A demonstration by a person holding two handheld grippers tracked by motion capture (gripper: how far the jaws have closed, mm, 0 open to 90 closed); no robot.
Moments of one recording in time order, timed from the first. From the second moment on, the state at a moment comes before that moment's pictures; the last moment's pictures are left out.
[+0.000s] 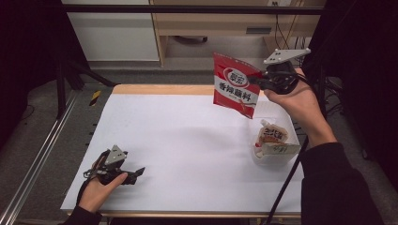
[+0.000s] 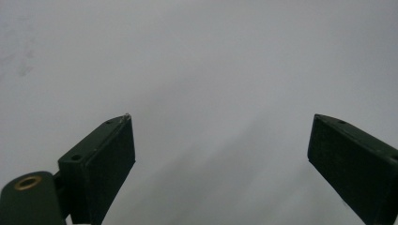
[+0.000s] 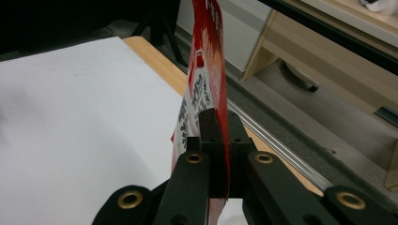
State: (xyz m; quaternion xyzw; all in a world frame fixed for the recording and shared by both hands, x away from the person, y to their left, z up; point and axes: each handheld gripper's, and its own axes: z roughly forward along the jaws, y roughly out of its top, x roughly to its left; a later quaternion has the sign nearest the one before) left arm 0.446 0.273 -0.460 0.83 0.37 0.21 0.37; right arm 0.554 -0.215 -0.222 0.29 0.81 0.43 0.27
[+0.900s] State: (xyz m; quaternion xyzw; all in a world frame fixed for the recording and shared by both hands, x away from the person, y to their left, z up) left arm 0.447 0.271 -0.463 0.83 0.36 0.20 0.36; right arm 0.555 -0.297 -0.258 0.36 0.79 0.41 0.29
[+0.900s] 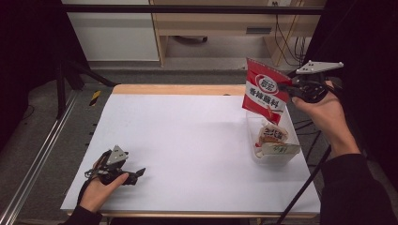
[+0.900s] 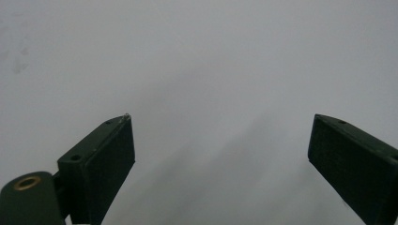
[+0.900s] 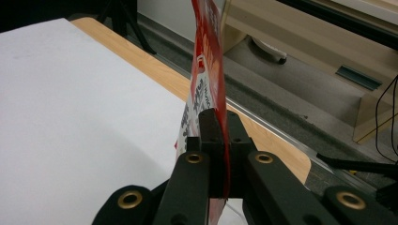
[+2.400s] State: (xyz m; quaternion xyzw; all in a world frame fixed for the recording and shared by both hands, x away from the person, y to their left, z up) left arm 0.448 0.268 -0.465 0.84 0.36 0.20 0.36; right arm 0.548 -0.351 -0.346 0.46 0.74 0.41 0.26
